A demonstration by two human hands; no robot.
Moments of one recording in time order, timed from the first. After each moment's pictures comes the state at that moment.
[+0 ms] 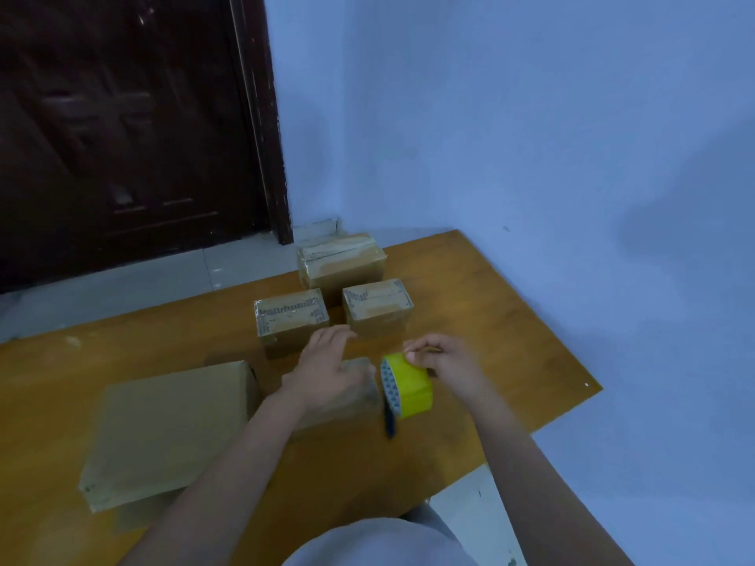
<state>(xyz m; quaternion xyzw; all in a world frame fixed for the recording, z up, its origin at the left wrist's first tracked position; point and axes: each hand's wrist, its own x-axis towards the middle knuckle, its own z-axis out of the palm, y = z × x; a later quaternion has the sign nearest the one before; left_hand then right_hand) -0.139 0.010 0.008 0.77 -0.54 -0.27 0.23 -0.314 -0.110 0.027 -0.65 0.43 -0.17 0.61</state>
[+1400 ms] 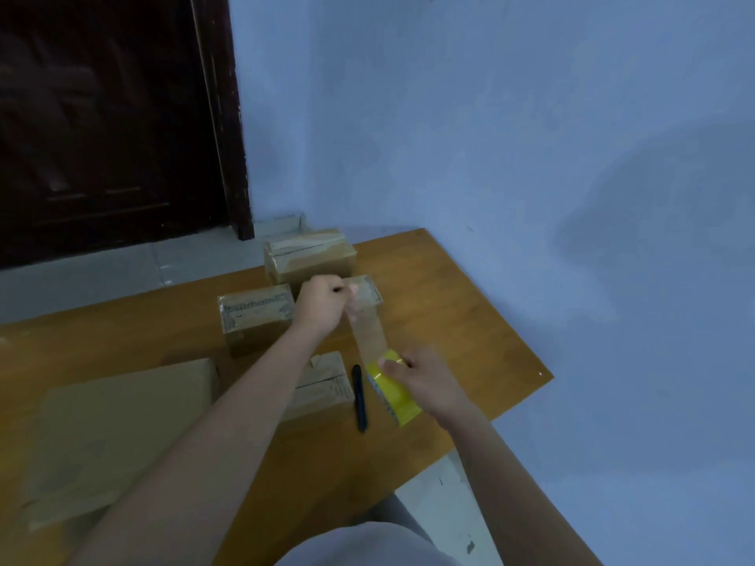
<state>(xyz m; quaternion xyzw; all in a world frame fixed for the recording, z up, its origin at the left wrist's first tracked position) -0.136 -0.062 0.043 0.73 -0.37 -0.33 0.47 -0.327 -0.067 0.057 -0.74 0.47 -0.09 0.47</state>
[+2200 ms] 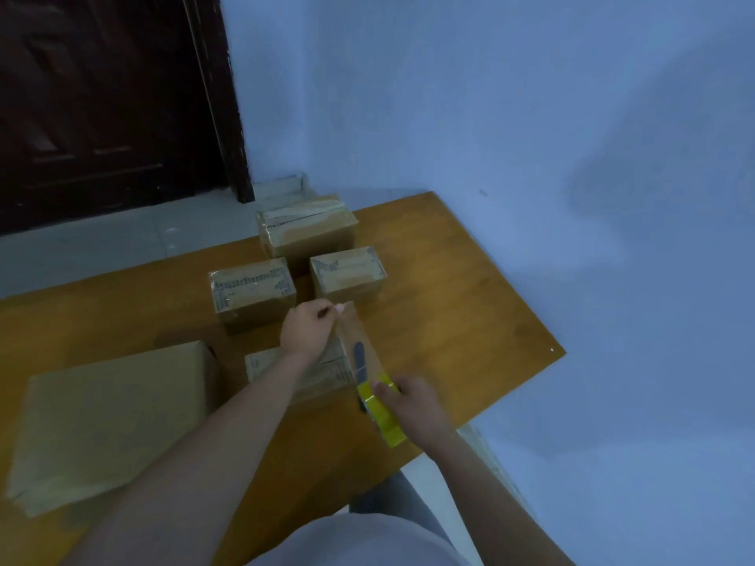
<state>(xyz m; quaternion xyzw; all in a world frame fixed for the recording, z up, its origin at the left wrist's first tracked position) -0.140 -0.050 -0.047 0.80 -0.37 -0.28 0.38 -0.334 -0.048 0.003 -0.71 0.51 -0.03 0.48</state>
